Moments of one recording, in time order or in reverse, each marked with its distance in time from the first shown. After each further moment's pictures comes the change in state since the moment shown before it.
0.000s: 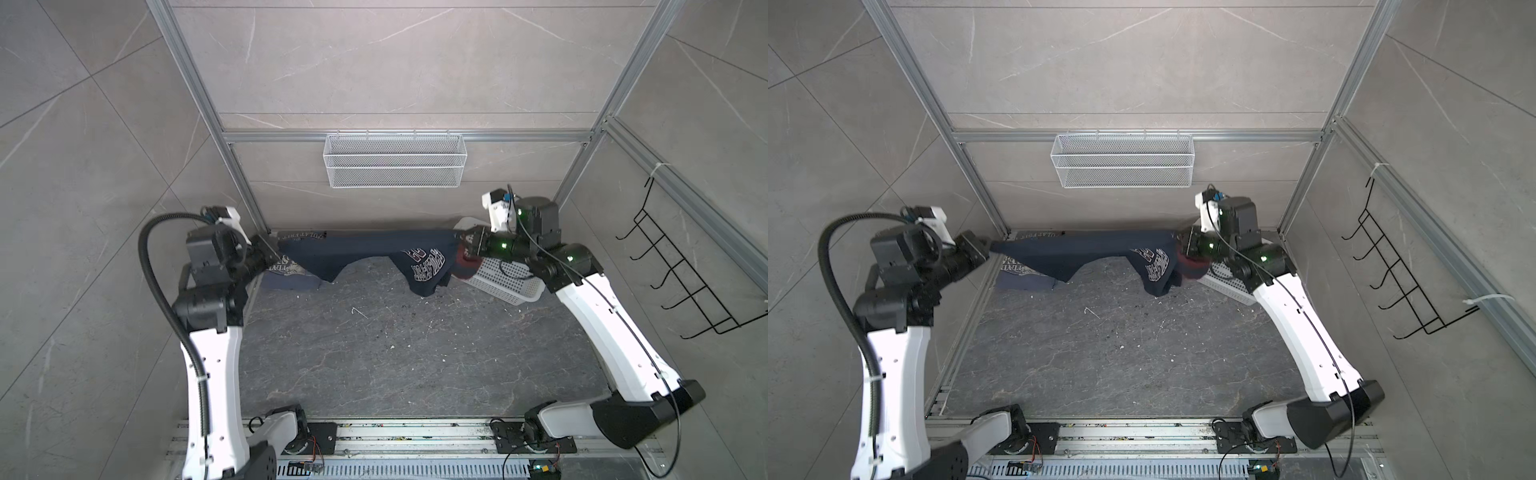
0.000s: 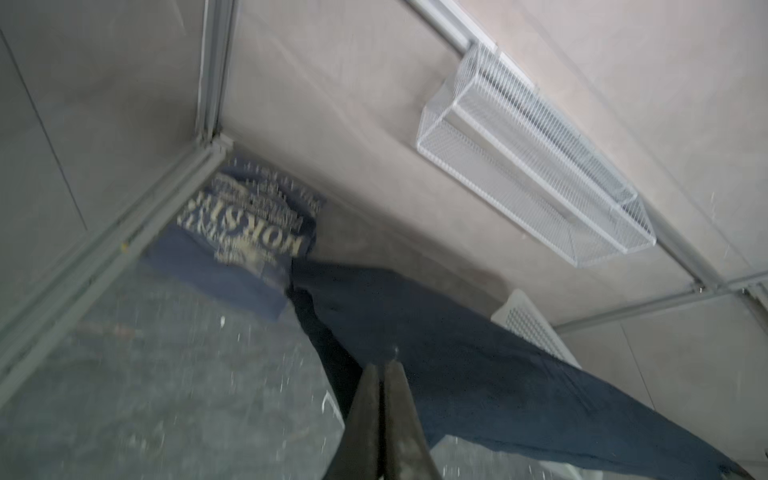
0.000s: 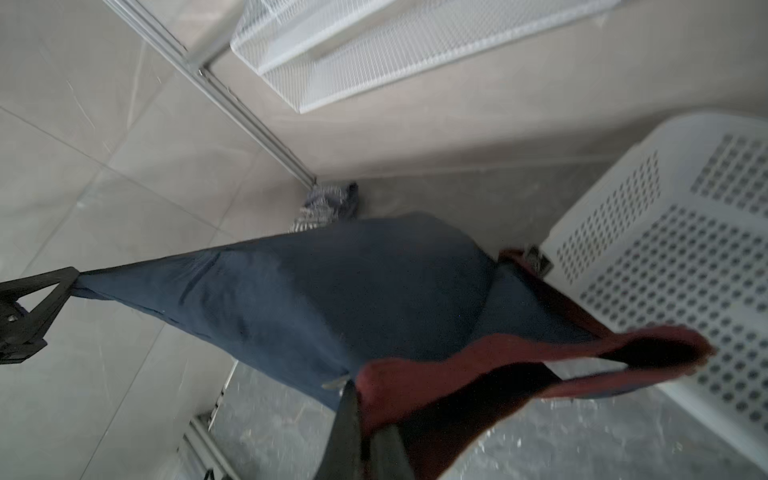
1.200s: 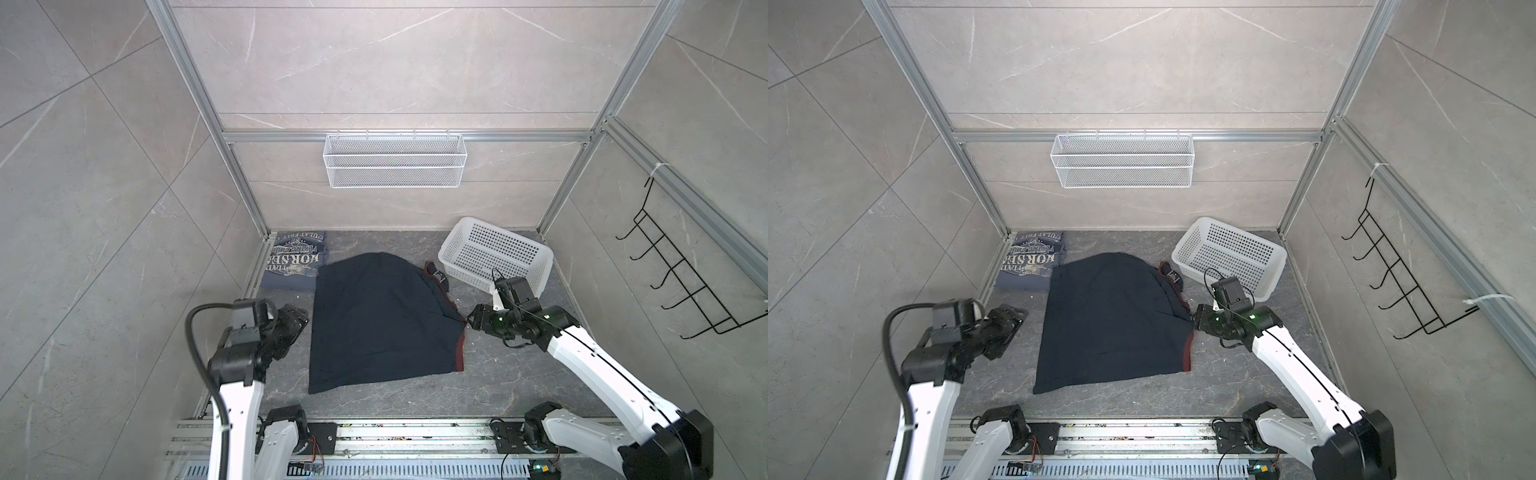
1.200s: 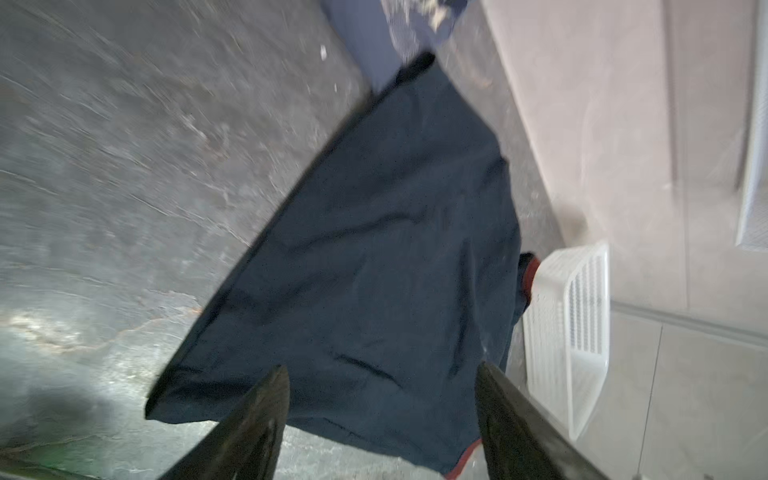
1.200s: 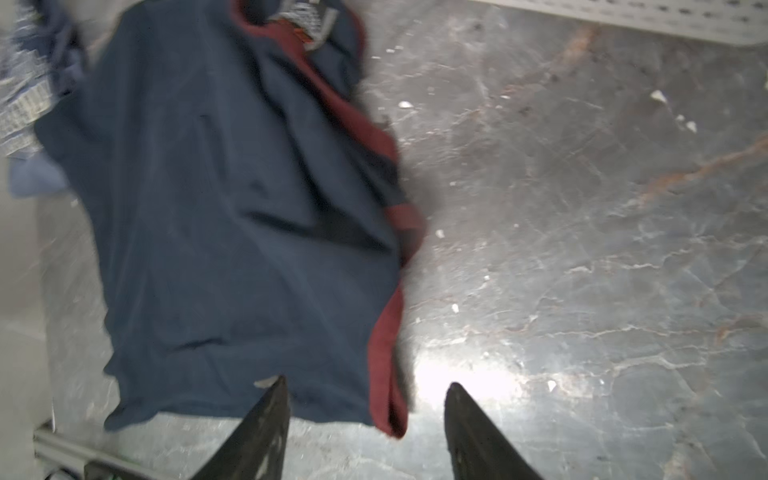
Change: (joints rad) left arm -0.141 -0.173 -0.530 -0.072 -0.033 -0.332; right arm -0.046 -0.165 -0.621 -0.037 0.217 0.143
